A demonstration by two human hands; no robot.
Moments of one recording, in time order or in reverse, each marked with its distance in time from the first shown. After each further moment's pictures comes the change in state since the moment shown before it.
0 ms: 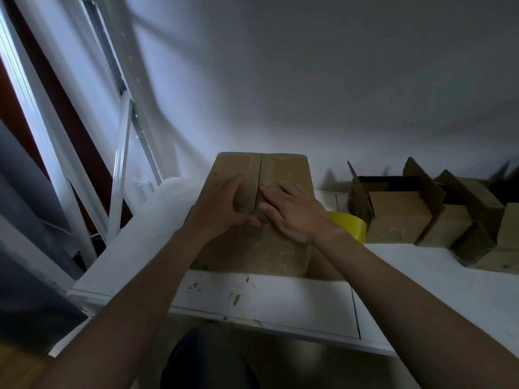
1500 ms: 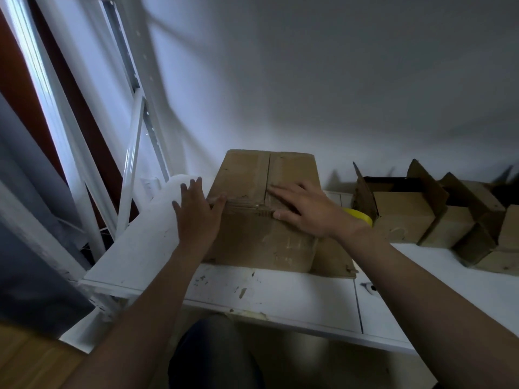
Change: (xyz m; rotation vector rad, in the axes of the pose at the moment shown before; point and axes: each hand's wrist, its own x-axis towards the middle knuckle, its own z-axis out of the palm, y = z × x) left_hand -0.038 -0.023 0.004 -0.063 0.412 -0.426; right_hand -0.013 0.003 -0.019 0.021 -0.061 -0.059
